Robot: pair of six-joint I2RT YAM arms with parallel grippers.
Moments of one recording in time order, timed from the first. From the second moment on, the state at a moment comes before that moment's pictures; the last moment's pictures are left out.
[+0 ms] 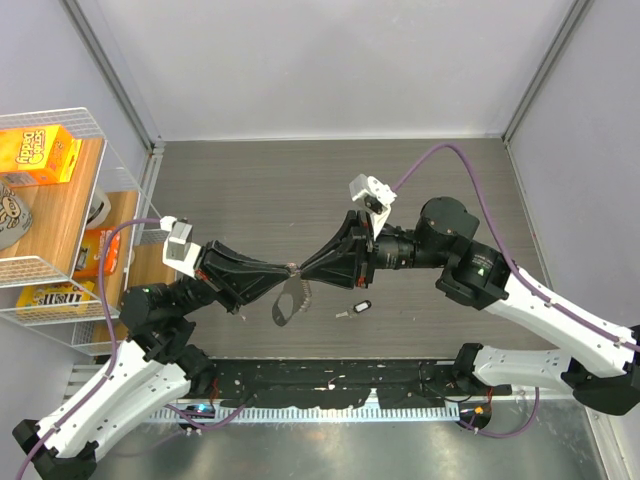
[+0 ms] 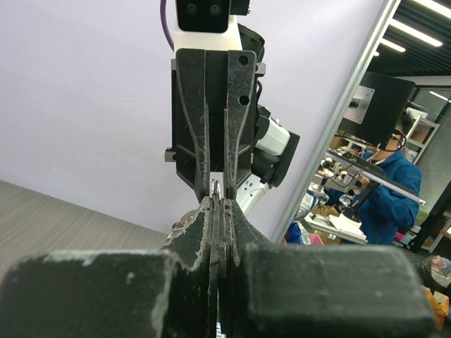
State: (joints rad) left arm -0.70 0.53 0.58 0.61 0.56 -0.82; right arm 1.01 1.06 1.23 -0.07 -0.57 0.35
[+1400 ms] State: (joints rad) left arm -0.70 0.53 0.58 0.61 0.55 -0.82; right arm 1.06 1.10 1.25 -0.07 -0.55 0.32
